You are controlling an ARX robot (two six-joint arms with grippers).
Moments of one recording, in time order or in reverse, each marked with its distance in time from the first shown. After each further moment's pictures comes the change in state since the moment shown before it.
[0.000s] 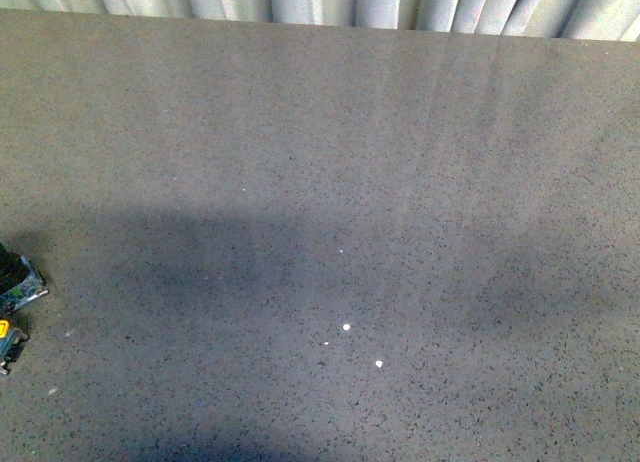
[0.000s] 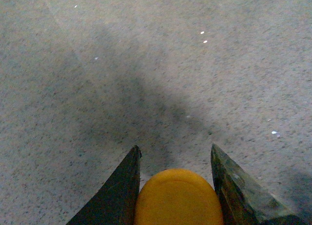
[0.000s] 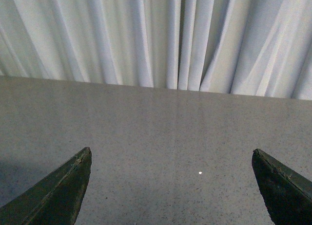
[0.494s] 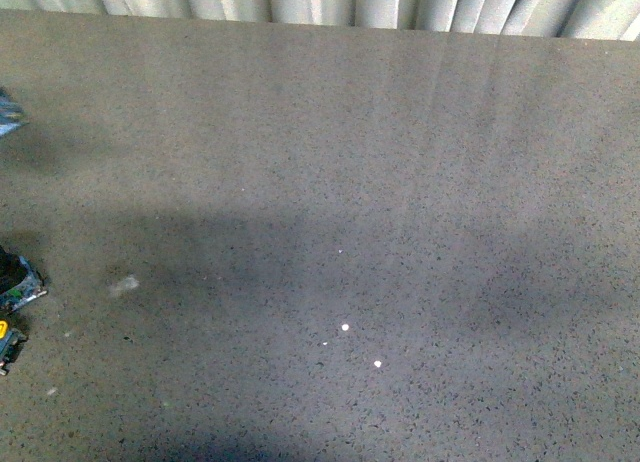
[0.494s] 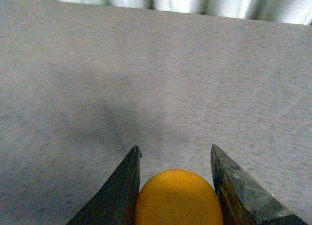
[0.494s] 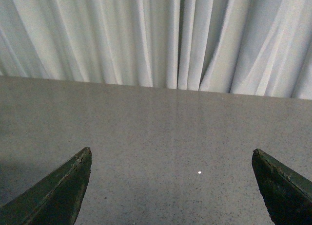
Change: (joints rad) left arm -0.519 0.050 0.259 -0.128 -0.140 -0.083; right arm 0.000 0.000 0.000 0.000 0.000 0.000
